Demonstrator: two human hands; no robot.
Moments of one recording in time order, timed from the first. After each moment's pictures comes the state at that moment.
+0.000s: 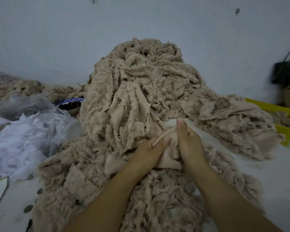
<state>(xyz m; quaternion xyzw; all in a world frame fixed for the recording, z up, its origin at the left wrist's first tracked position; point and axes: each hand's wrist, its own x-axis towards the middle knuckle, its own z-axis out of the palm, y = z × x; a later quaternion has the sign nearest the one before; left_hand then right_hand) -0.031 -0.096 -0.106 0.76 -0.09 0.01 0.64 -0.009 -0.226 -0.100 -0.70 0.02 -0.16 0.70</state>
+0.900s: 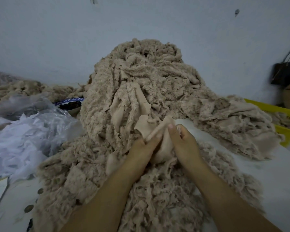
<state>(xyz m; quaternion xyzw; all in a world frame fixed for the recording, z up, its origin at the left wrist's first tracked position) -0.022 -0.088 -0.110 0.70 -0.04 0.02 0.72 -0.010 -0.226 -0.106 -0.75 -0.08 -0.14 0.64</state>
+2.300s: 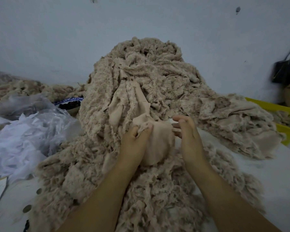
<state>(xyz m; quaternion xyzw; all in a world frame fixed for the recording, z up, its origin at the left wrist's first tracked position) -0.025 -0.082 -0.097 0.74 0.01 0.22 0.64 -0.012 -0.229 -0.096 -0.69 -0.09 -0.17 0.70</state>
